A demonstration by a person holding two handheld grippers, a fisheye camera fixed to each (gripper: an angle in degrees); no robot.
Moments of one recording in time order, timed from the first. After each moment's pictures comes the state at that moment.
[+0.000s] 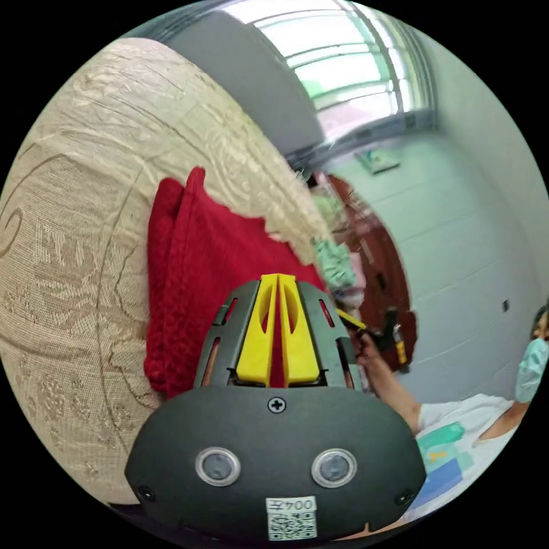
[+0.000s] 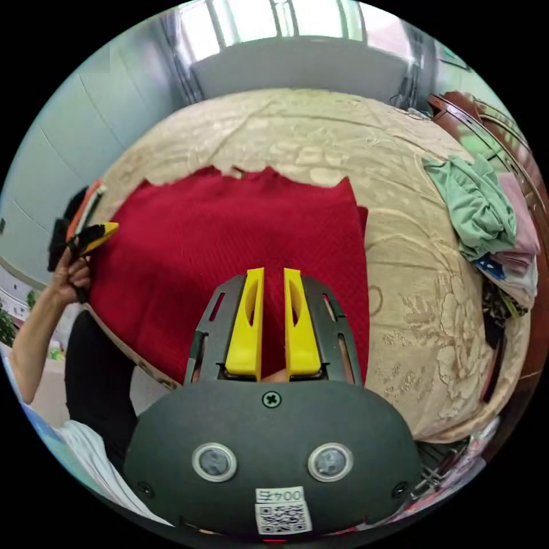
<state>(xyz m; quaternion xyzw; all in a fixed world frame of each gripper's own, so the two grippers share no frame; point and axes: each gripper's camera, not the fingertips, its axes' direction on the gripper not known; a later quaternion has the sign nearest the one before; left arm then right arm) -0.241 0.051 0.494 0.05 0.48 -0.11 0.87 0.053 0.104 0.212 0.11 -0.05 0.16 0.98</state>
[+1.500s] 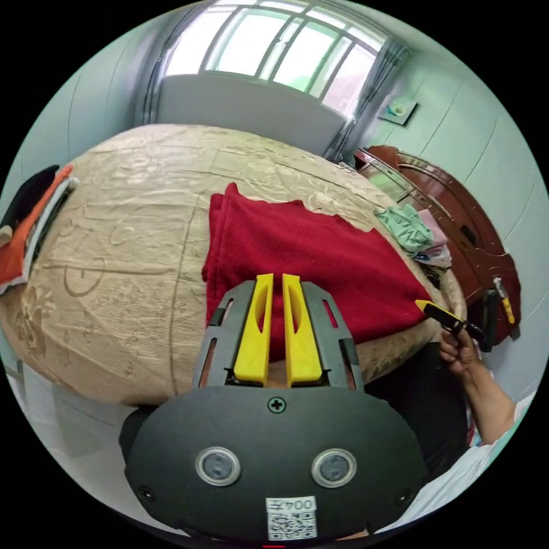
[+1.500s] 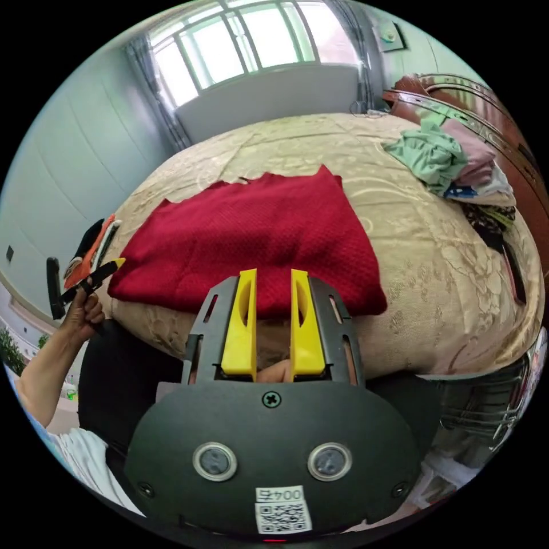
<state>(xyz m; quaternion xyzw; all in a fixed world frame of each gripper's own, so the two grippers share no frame) 0.006 0.229 0.468 0.15 0.19 -0.06 0.97 0.008 0.241 0.231 0.17 -0.13 0.27 0.94</state>
